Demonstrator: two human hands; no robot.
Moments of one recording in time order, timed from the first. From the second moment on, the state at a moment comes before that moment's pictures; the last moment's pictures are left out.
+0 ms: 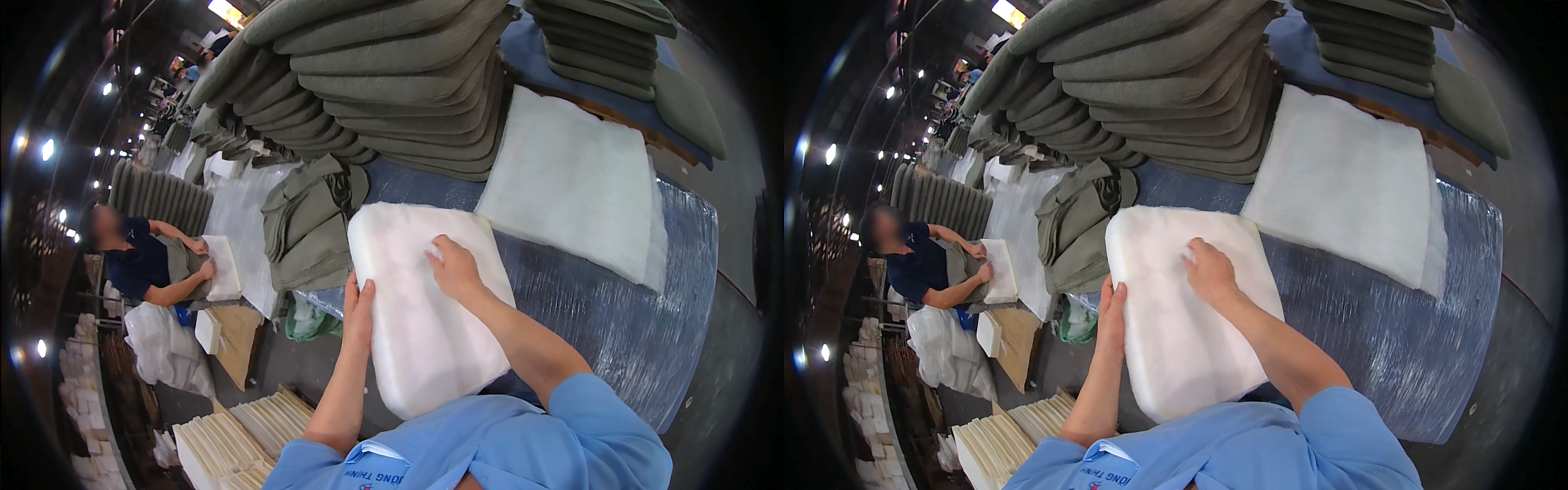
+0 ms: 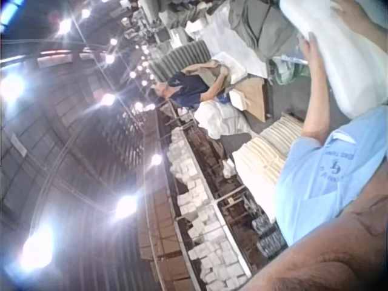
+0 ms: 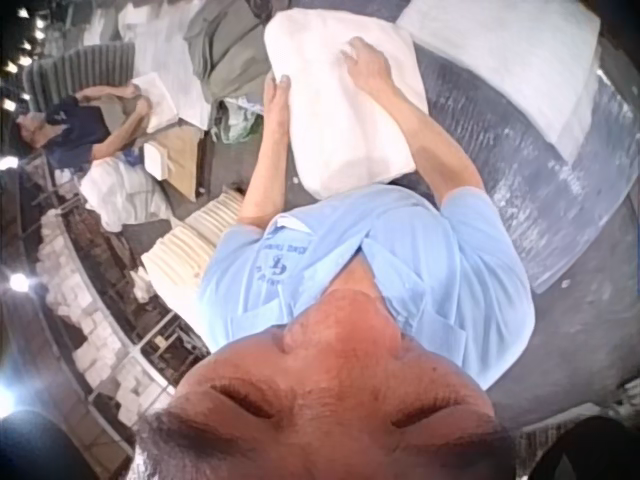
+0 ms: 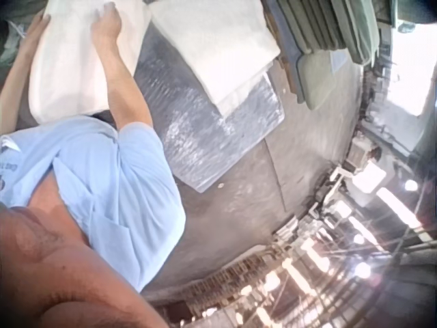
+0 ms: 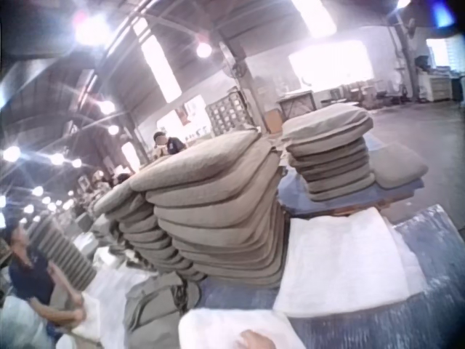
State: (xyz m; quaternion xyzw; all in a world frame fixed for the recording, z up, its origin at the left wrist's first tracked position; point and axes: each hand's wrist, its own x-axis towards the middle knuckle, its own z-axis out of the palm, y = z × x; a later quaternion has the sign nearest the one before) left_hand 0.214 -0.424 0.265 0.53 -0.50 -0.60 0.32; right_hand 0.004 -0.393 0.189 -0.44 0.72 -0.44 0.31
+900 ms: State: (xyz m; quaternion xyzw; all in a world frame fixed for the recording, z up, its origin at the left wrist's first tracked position) left_hand 0.224 -0.425 0.252 0.54 -0.50 -0.60 0.32; right_hand -0.002 -0.410 0.176 -0.61 0.59 -0.42 0.33
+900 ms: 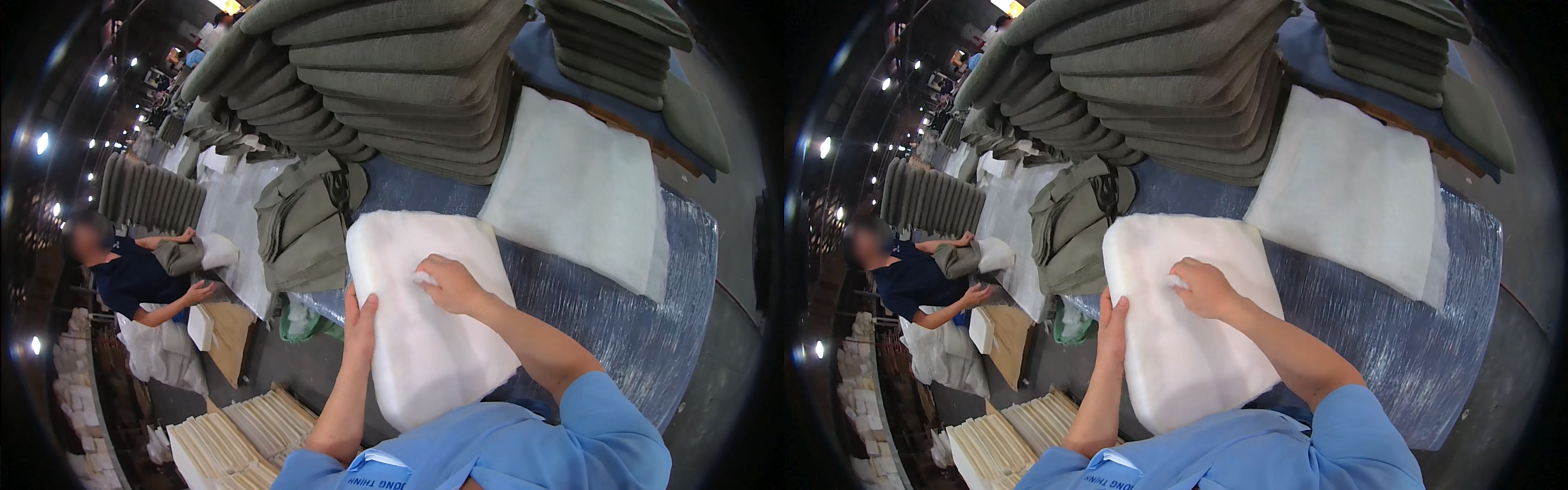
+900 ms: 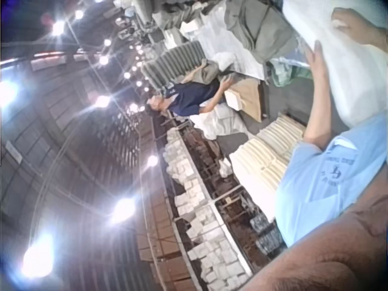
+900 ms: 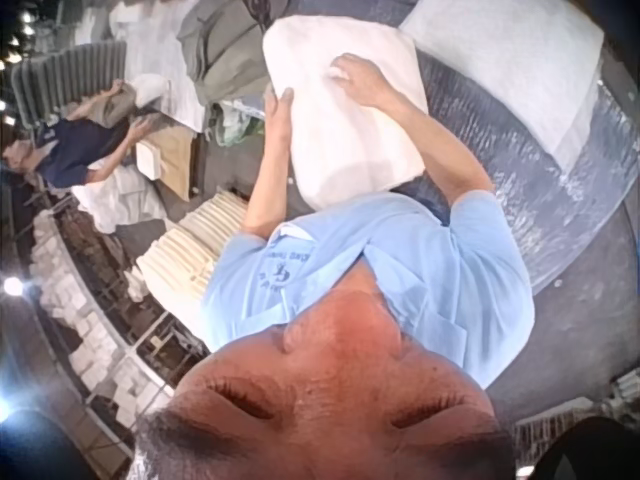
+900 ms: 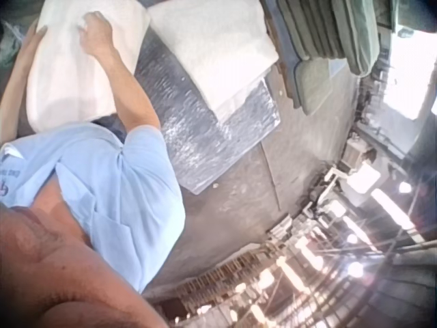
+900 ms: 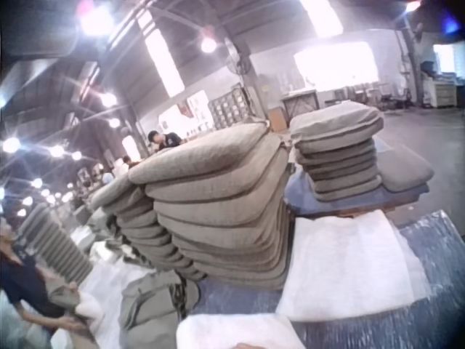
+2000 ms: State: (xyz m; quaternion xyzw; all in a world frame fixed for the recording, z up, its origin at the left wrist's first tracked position) left_hand 0.205 -0.418 0.266 0.56 -0.54 -0.54 0.33; right_hand 0.008 -0.325 0.190 -0.53 0.61 -0.48 0.33
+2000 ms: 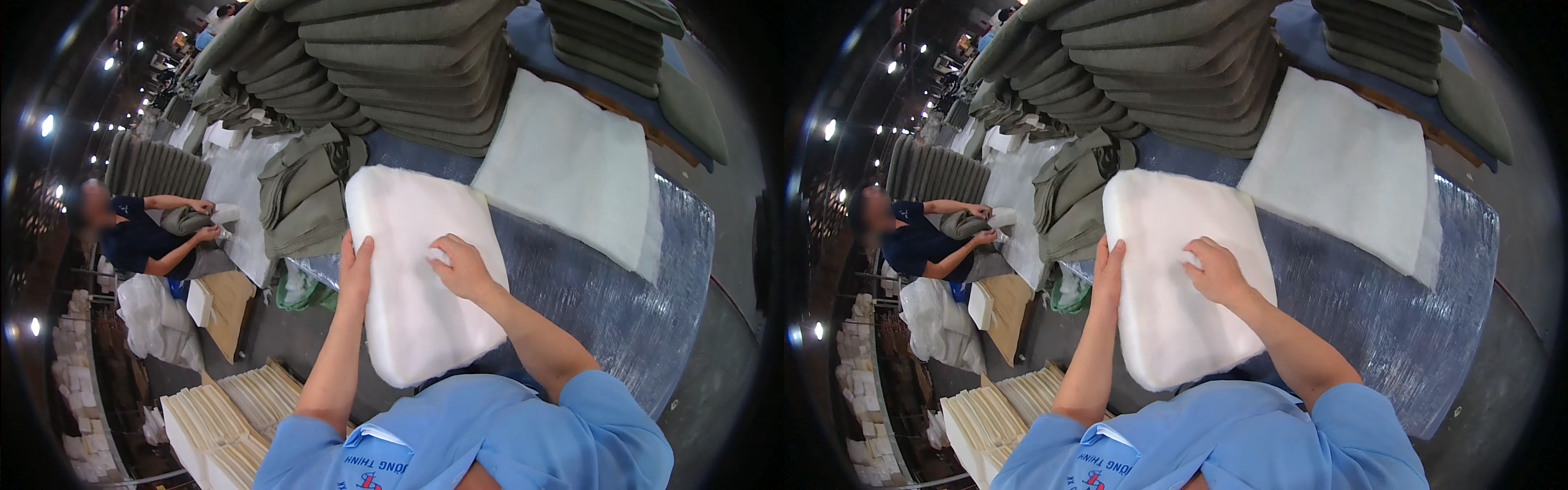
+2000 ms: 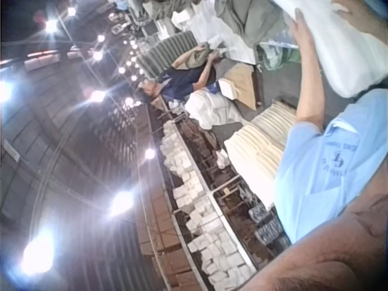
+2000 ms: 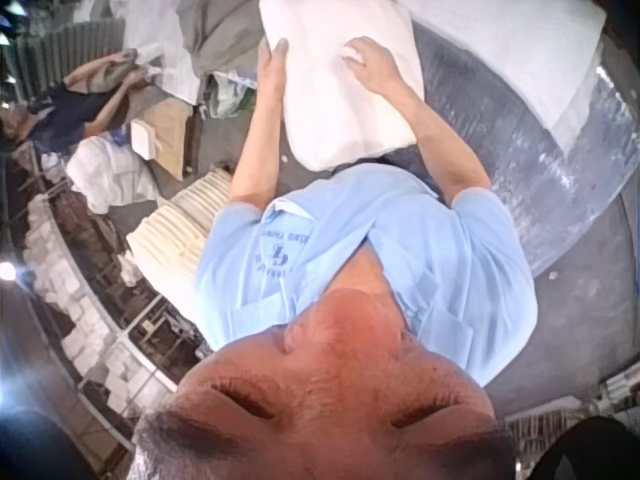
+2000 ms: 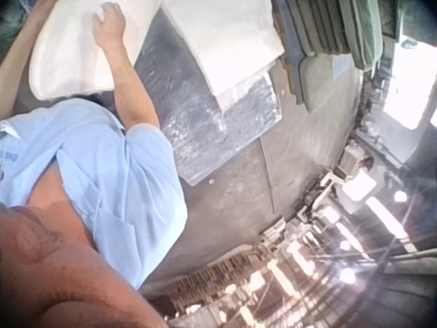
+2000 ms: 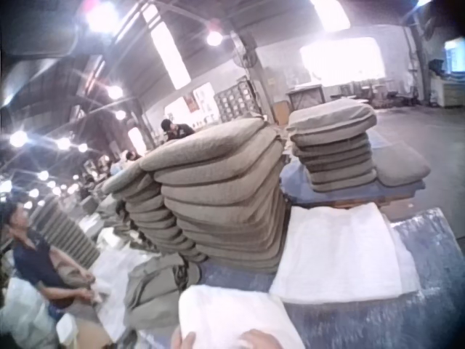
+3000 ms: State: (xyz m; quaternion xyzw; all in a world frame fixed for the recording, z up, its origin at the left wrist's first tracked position) left_hand 0.015 -0.353 0.320 0.51 -0.65 -0.49 0.30; right_hand 0.004 -0.075 0.192 -0.47 0.77 -0.33 0.26
